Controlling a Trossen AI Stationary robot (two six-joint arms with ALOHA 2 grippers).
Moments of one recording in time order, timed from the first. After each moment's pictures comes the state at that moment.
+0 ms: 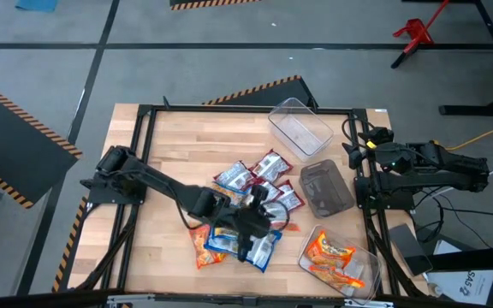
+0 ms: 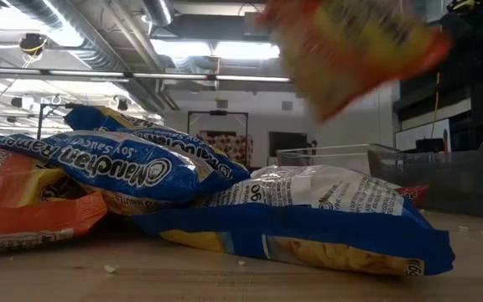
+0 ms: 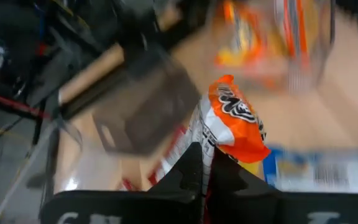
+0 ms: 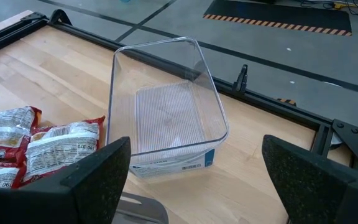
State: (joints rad) left arm -0.38 1.86 1.63 -0.39 -0.46 0.32; right arm -0.01 0.38 0.69 -1.05 0.71 0.67
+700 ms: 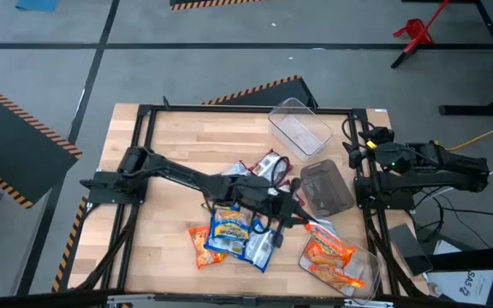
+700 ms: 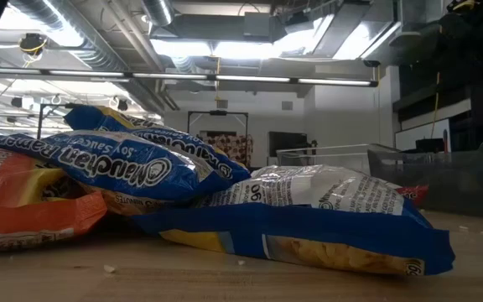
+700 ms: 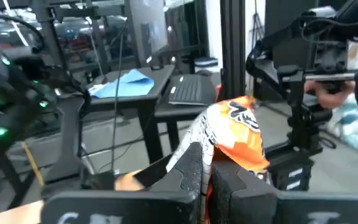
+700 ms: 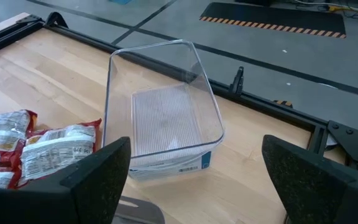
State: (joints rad) left arm -0.23 2.02 1.72 0.32 0.07 0.12; right arm -0.01 0.38 0.69 -1.05 0.73 0.67
